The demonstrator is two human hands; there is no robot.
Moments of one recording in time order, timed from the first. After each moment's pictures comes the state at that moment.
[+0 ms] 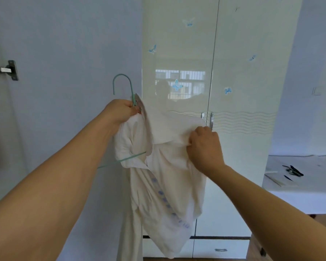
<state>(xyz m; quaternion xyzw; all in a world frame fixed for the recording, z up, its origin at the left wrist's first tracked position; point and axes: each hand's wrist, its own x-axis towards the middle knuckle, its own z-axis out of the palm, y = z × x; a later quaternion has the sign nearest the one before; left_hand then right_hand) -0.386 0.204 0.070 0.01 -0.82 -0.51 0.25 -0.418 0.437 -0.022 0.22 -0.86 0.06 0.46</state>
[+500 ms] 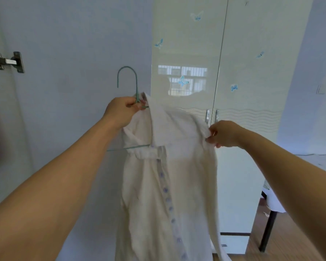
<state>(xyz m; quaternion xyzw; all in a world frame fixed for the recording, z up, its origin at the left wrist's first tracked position) -0.384 0.177 0.050 -0.04 -0.83 -0.44 0.34 -0.425 0.463 0.040 0.15 -0.98 0.11 0.11</state>
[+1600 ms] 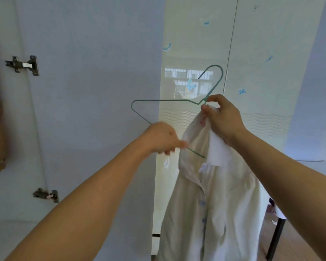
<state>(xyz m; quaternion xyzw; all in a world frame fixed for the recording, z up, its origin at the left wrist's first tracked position) -0.358 0.239 0.029 -0.06 -0.94 -0.32 0.13 -0.408 0.415 0.055 0.19 -0.81 0.47 0.30</state>
